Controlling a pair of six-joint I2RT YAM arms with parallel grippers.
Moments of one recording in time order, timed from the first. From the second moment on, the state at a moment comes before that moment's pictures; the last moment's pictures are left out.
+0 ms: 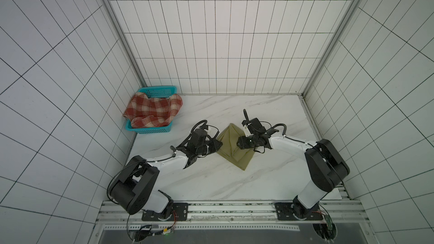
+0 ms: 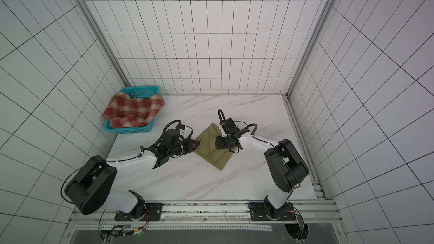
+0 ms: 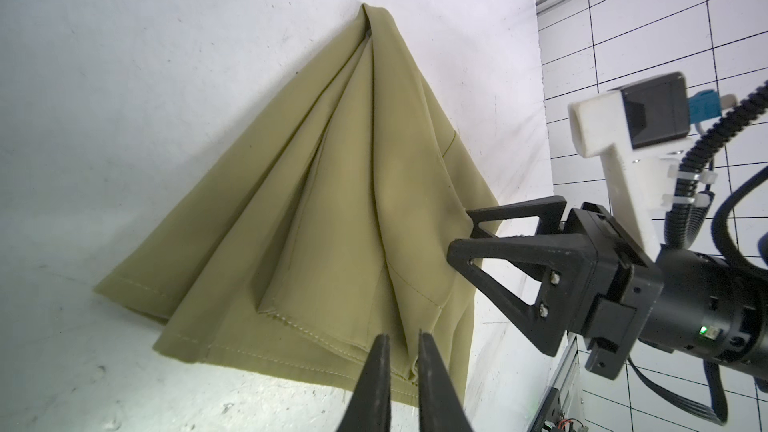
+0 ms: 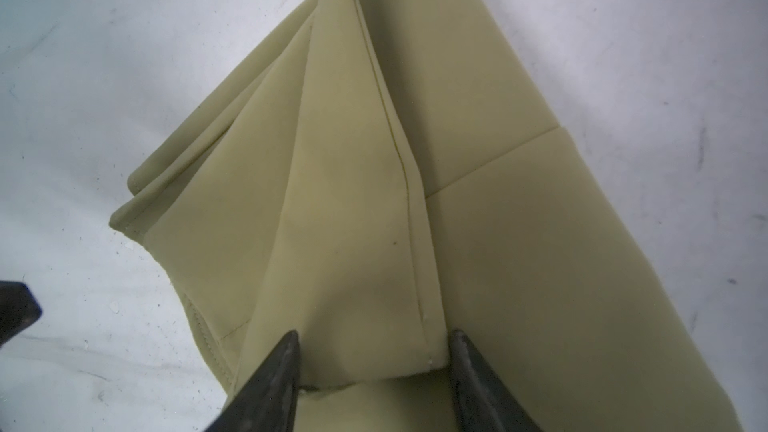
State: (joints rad) left arm -0.56 1.44 0.60 0.18 0.34 -0.86; right arm 0.58 1.68 0.98 -0.32 -0.16 0.35
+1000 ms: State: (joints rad) left arm -0.55 1.44 0.59 0.18 0.33 -0.85; right arm 0.69 1.78 1.05 -0.24 -0.22 0.33
